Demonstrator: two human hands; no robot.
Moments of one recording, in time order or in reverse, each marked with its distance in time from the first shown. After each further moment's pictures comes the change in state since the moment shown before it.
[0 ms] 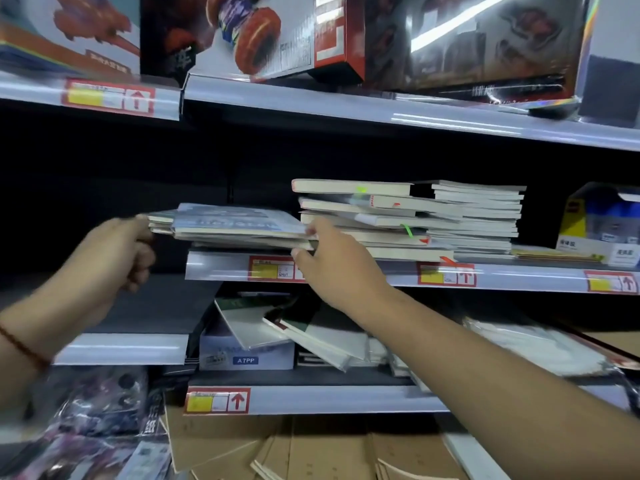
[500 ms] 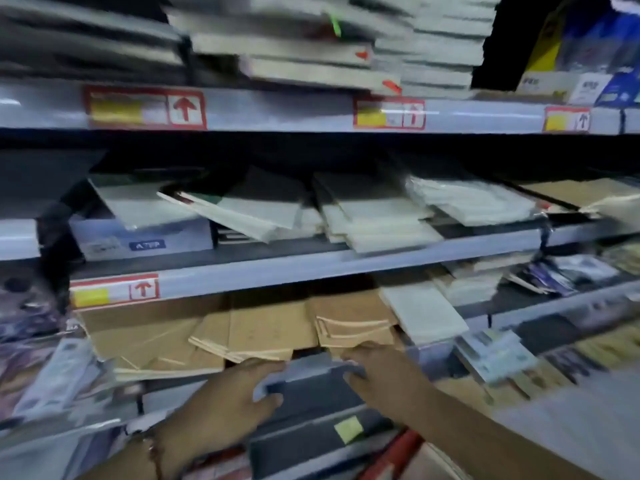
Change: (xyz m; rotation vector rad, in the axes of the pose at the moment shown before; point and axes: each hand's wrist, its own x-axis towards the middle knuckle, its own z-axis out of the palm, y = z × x) left_hand -0.191 -0.230 0.179 0.627 -1.142 0.063; right_hand -0.255 0.215 0.102 -0.128 -0.695 0.374
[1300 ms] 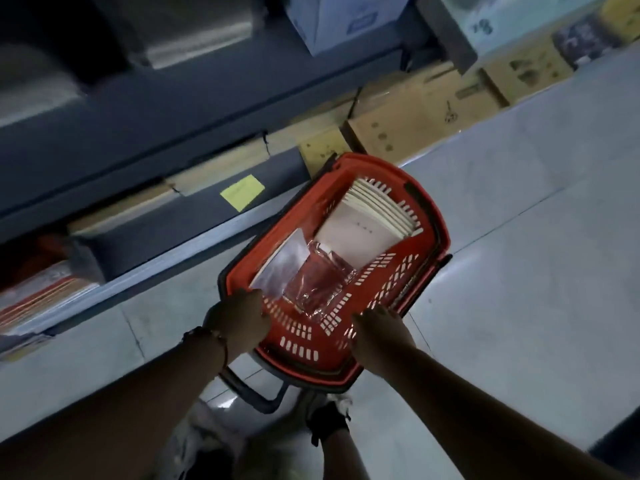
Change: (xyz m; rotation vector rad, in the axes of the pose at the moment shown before) left_hand 0.234 -0.102 0.607 0.234 -0.593 -0.350; right_hand -0.091 0.396 0.491 0.048 -0.648 0.531
